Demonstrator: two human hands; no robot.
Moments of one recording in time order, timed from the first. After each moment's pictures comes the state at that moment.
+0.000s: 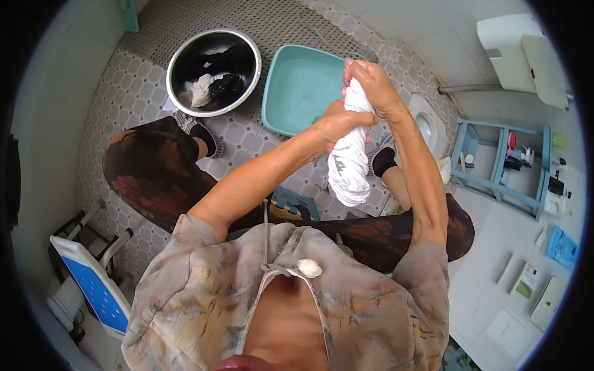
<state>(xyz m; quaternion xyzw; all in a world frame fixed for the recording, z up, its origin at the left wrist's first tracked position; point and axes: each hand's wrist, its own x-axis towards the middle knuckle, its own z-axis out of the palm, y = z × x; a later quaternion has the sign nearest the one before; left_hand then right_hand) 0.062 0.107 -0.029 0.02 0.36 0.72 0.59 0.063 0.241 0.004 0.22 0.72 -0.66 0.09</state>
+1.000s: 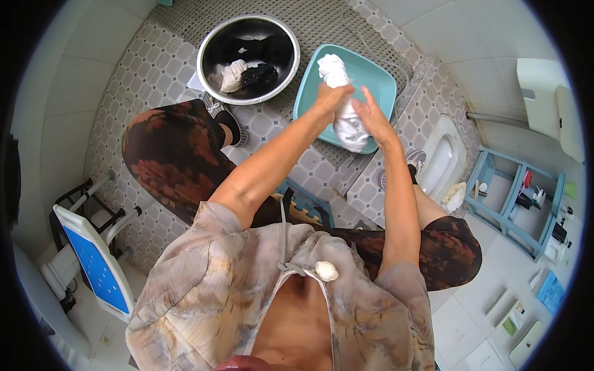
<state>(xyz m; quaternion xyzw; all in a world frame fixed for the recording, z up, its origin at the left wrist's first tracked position) -0.007 0.117 -0.193 -0.16 0.52 0.76 0.36 0.083 0.218 -0.115 0.25 0.76 -0.59 0.13</state>
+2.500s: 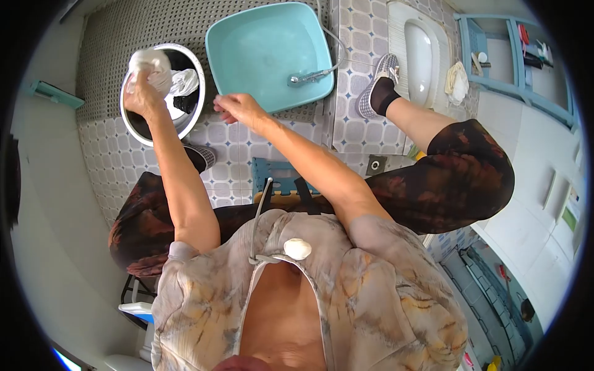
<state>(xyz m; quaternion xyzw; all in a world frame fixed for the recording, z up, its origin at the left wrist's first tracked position) -0.152 0.026 -0.171 -0.04 0.69 0.72 -0.06 0.062 0.108 -0.204 0.33 0.46 -0.82 0.09</state>
